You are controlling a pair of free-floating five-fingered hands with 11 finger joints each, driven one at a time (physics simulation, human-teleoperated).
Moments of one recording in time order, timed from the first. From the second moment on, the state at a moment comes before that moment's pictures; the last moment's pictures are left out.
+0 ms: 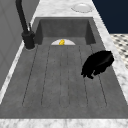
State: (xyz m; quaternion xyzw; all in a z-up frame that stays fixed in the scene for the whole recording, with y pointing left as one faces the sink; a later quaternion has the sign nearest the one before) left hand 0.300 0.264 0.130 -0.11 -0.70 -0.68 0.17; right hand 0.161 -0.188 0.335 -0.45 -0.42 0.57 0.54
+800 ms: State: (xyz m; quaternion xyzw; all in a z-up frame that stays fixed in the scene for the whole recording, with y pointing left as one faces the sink) left hand 0.300 0.264 0.130 -0.11 -0.70 -0.68 0.17; right hand 0.232 -0.187 0.244 -0.42 -0.36 0.59 0.59
